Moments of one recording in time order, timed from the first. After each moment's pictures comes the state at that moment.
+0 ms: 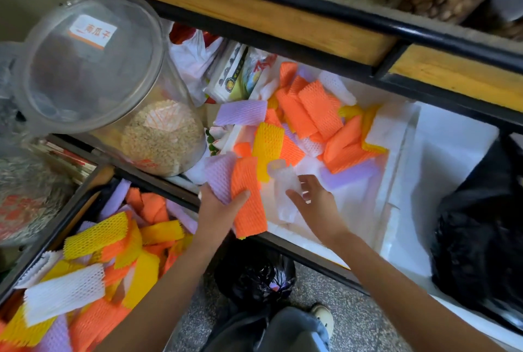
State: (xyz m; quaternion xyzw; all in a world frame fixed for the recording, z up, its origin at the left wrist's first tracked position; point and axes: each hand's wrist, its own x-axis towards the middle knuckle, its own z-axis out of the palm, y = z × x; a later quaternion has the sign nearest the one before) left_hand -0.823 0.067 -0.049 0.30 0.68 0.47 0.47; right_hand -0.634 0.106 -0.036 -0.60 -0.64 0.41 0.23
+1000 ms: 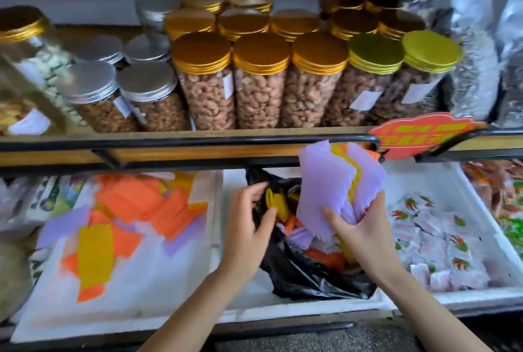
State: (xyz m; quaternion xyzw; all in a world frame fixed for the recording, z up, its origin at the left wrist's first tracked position) left_hand -0.445 0.057 0.097 0.69 0.39 0.48 0.37; right_hand -0.270 -0.016 0.132 -0.70 -0.44 0.19 0.54
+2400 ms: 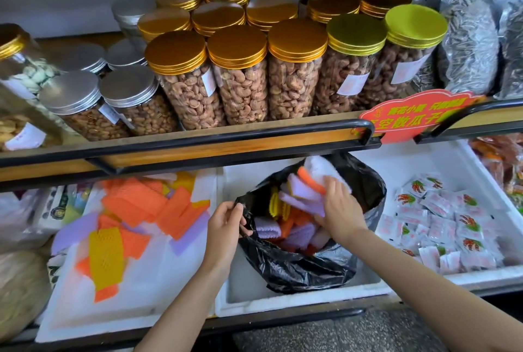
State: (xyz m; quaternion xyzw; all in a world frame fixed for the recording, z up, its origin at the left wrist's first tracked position) left_hand -0.457 0.068 0.080 0.49 0.54 0.41 0.54; right_hand -0.230 0.044 0.045 -0.79 -0.60 0.00 0.08
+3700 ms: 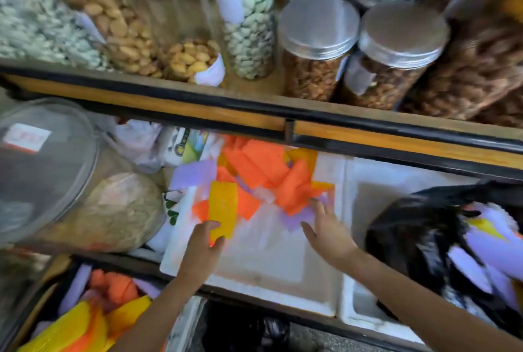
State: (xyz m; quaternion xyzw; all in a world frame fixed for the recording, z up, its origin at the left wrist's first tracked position) left_hand -0.791 0.125 -0.044 0.57 0.71 0.21 0.36; right_hand -0.526 0.146 -0.018 -0.65 -0.72 0.23 0.09
